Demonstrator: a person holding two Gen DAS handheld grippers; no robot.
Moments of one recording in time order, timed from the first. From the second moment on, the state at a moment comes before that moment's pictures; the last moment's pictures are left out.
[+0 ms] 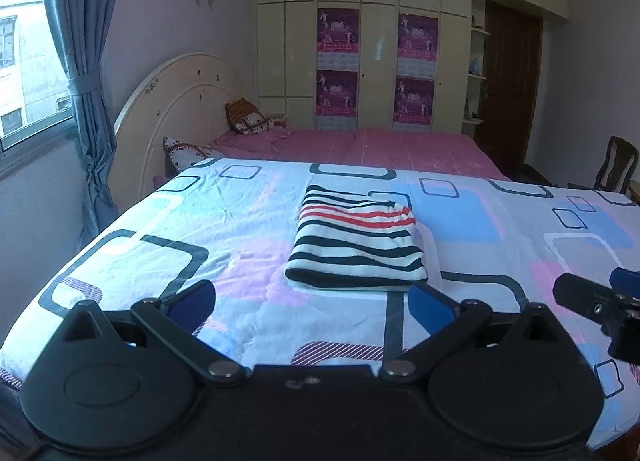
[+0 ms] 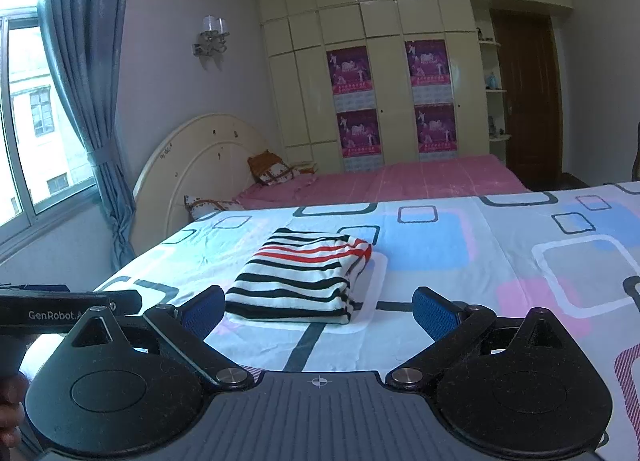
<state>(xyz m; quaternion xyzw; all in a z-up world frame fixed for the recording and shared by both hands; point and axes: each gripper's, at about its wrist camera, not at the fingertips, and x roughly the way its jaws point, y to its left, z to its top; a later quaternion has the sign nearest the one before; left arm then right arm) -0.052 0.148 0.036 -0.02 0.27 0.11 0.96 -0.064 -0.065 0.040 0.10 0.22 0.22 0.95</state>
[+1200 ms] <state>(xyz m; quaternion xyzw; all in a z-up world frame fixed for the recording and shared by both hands) -0.030 0.152 0.026 -0.02 0.30 0.11 0.95 -0.037 -0.056 0.027 0.10 0.24 0.23 0.94</state>
